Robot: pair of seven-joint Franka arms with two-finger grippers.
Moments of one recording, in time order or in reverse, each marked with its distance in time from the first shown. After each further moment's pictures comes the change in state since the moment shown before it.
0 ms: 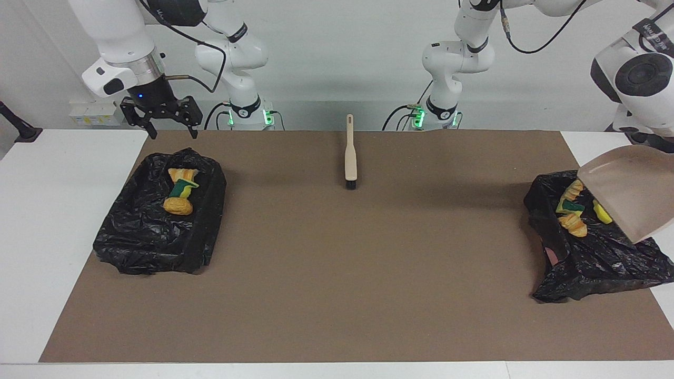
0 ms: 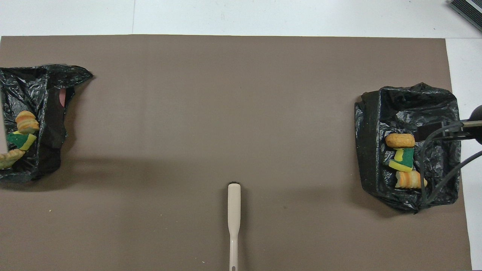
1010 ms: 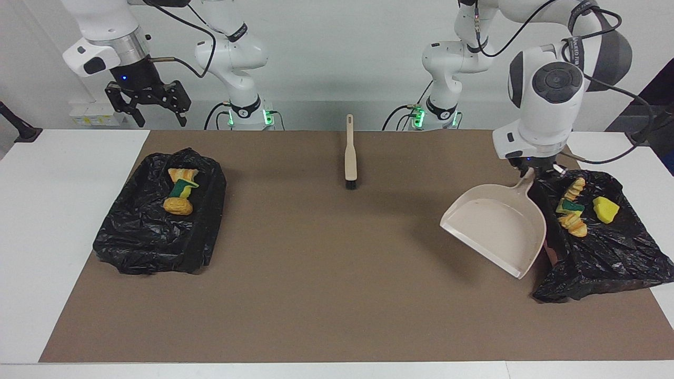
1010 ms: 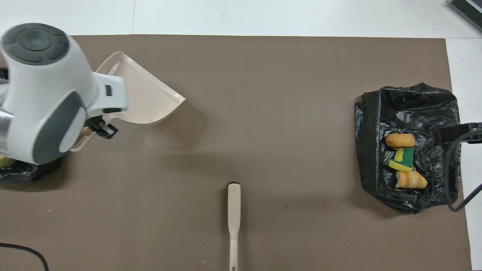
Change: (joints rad) left arm -0.004 0.045 -0.486 -0.045 -0.606 -0.129 -1.187; right arm -0.001 -0.027 -0.029 0.046 0.001 -0.042 -0.022
